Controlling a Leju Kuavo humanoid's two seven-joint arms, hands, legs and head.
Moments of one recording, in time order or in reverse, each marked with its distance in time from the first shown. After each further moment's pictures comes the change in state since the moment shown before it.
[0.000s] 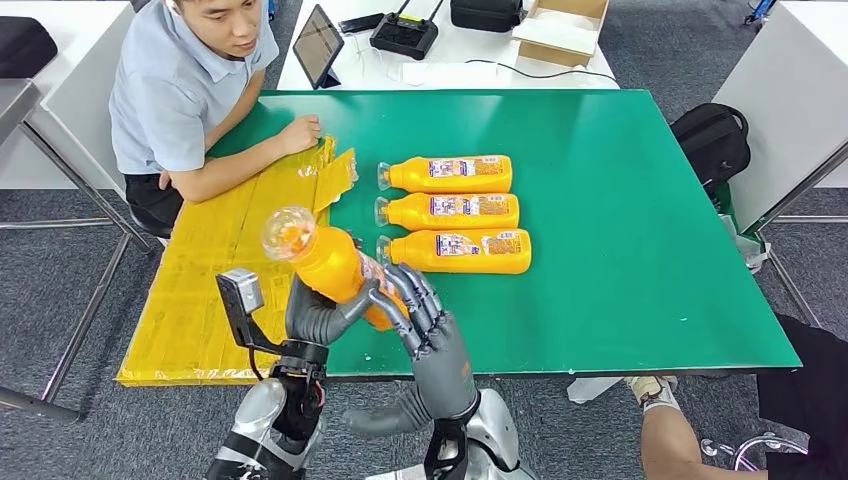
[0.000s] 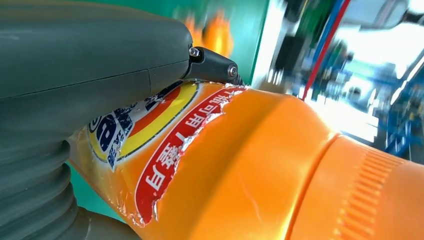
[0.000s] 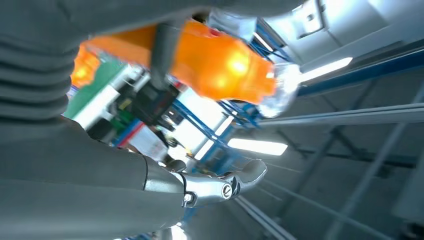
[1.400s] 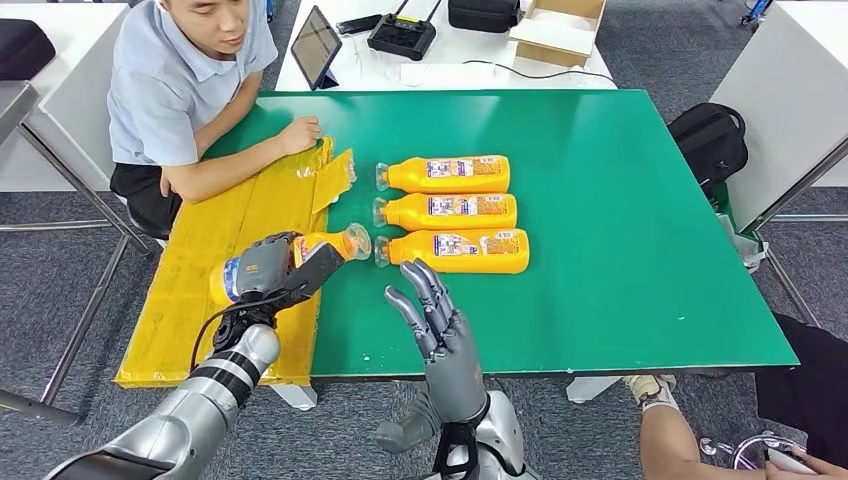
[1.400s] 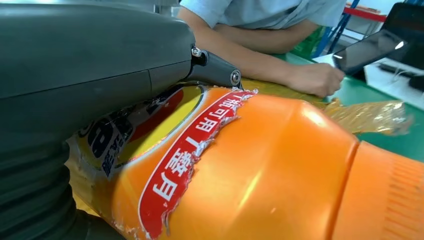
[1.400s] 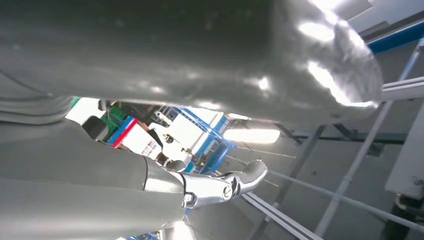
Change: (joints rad) left arm -0.439 0.156 0.106 0.778 -1.100 0.419 0.302; right arm 0.013 -0.023 0.023 -0.071 -0.078 -0.001 0.000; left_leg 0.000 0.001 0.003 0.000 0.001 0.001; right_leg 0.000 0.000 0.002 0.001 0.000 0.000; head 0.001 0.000
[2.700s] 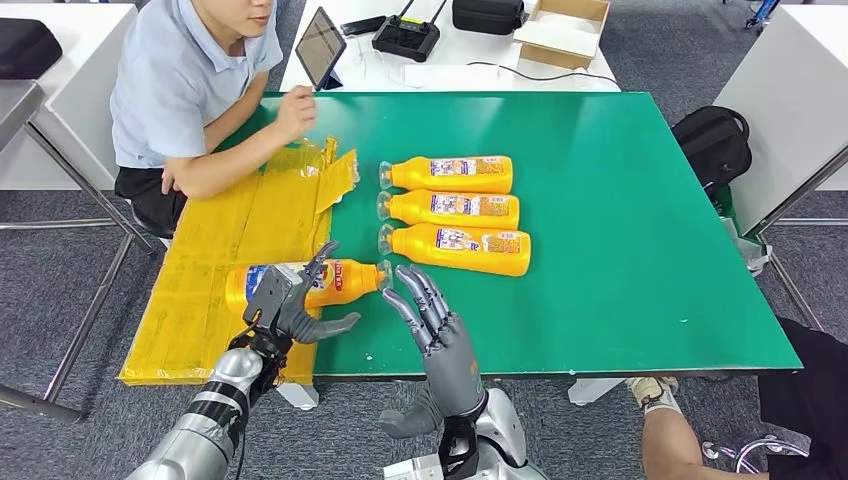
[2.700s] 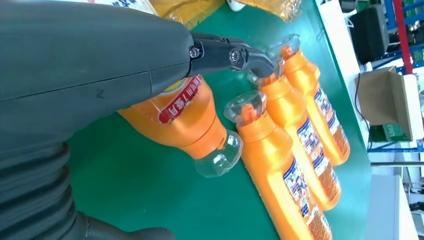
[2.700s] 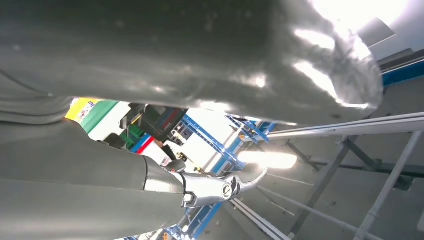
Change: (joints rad) left arm 0.181 -0.043 0.170 -0.202 0.527 -0.694 -0.447; right arm -0.039 -0.034 0.016 0.128 -0.054 -0.001 0.000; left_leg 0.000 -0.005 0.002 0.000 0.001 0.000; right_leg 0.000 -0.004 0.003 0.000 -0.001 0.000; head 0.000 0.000
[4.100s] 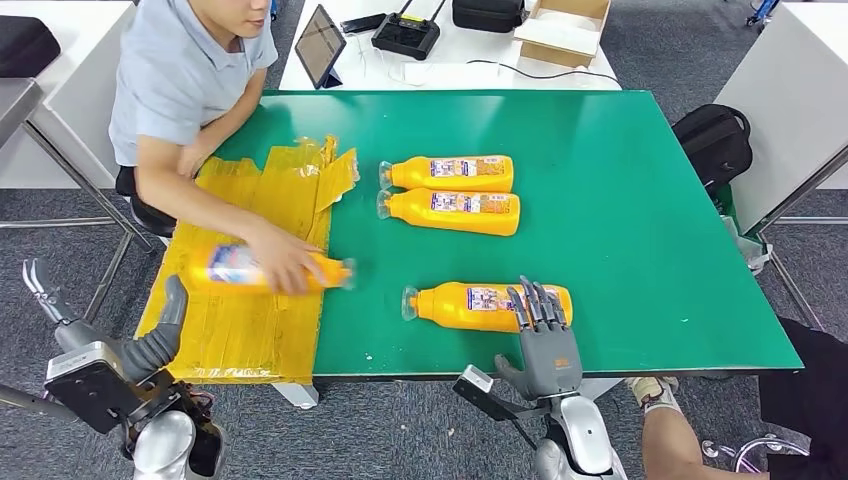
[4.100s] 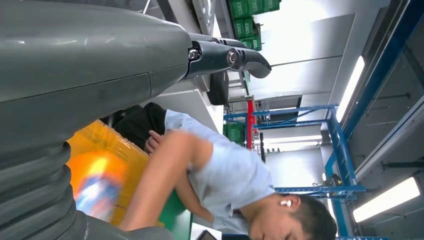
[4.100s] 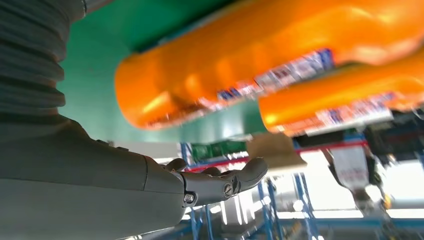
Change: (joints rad) left arm 0.454 -0.106 0.081 -0.933 0.129 0.883 -0.088; right arm 0.086 -0.010 -0.585 0.207 0.739 0.094 0.535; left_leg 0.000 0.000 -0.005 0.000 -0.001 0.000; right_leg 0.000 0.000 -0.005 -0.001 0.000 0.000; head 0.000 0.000
